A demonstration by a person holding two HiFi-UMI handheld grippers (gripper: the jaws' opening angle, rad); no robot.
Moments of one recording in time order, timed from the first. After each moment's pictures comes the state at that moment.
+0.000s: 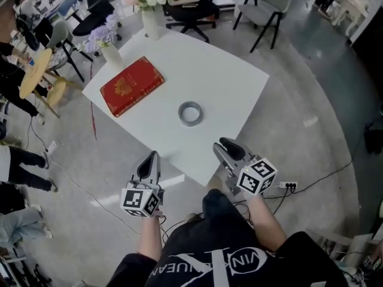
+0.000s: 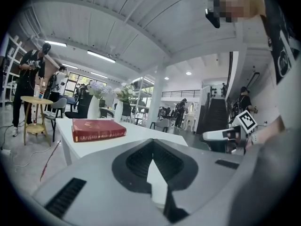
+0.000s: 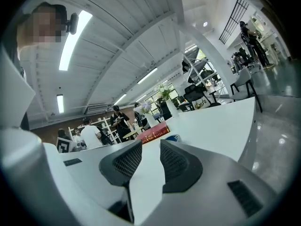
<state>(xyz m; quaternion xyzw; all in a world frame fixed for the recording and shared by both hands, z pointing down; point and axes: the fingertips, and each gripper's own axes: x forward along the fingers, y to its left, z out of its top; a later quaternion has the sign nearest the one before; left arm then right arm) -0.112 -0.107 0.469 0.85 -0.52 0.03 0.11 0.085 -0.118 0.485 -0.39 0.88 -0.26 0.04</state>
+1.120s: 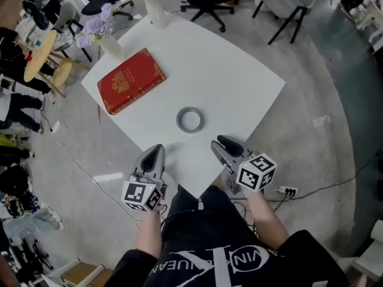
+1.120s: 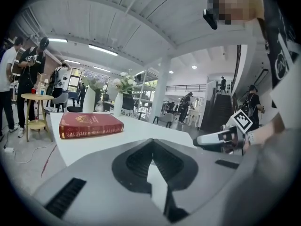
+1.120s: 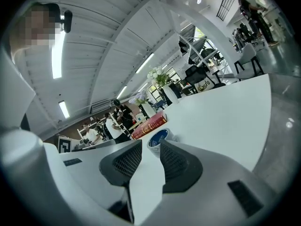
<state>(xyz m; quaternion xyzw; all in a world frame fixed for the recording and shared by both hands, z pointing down) -0.070 -0.168 0.487 0.83 -0.53 0.06 0.14 0.094 -0.186 0.521 -0.32 0.88 -0.34 0.00</state>
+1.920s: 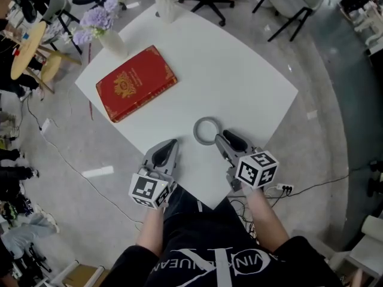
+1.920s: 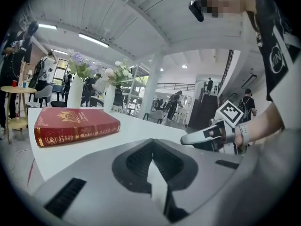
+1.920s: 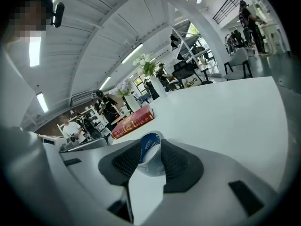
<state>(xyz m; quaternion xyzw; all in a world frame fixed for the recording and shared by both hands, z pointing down) -0.089 -0.231 0.513 0.87 -0.46 0.07 0.15 0.046 -0.252 0.550 -0.40 0.84 -0.36 -0.08</state>
